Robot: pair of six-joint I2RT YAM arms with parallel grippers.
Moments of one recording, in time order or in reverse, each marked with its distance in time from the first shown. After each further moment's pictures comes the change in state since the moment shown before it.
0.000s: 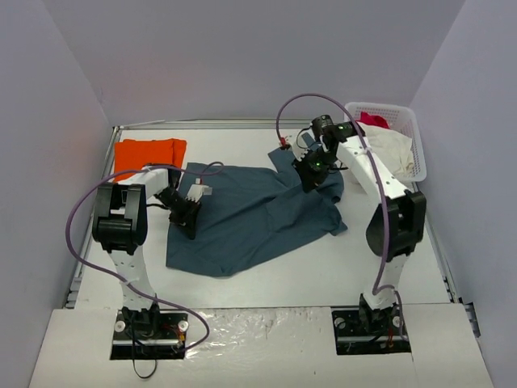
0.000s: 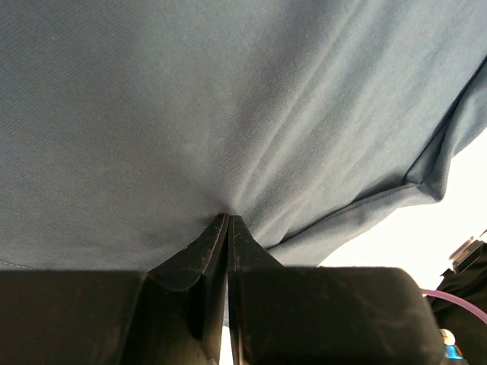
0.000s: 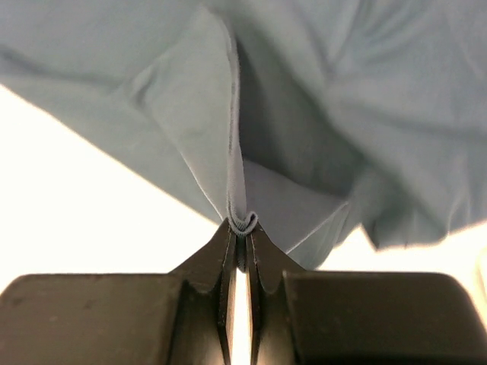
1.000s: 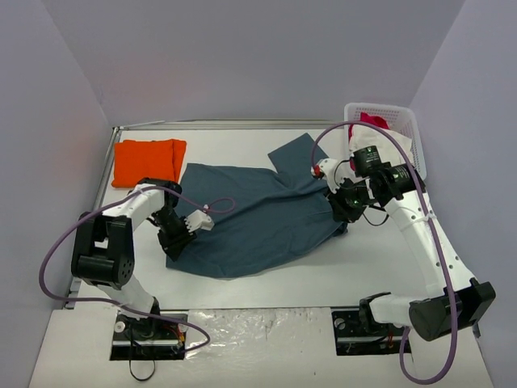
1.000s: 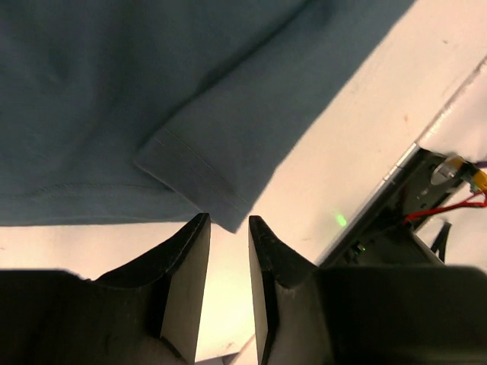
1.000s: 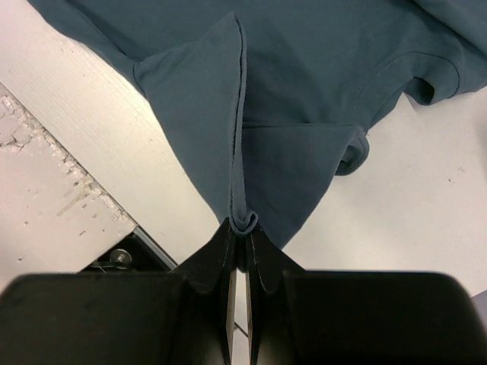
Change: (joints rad) left arm -0.076 -0.339 -0.254 -0.156 -0.233 0.443; right arm -0.027 -0.681 -0.451 -0.078 0.066 0.048
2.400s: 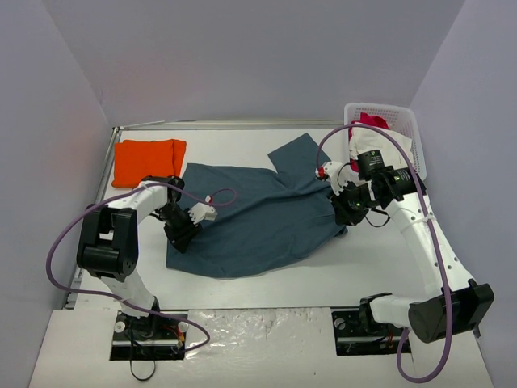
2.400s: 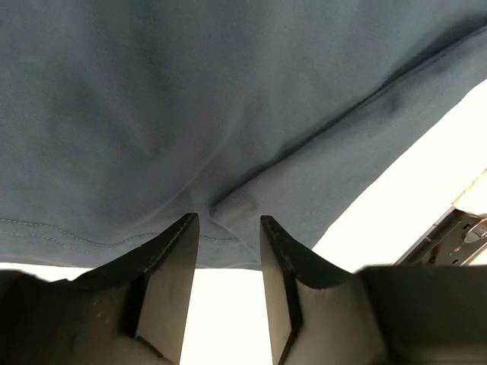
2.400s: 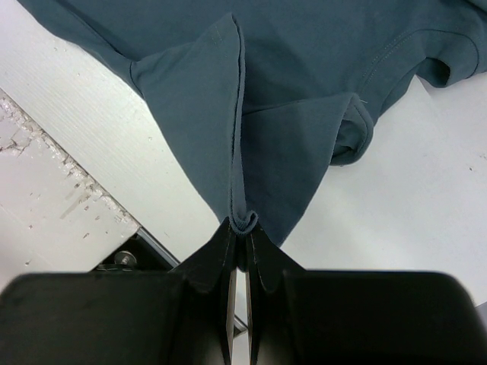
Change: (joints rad) left arm 0.000 0.077 0.031 0.175 0.051 -0.053; right arm -0.059 -0.018 -0.073 0.034 -0.027 0.003
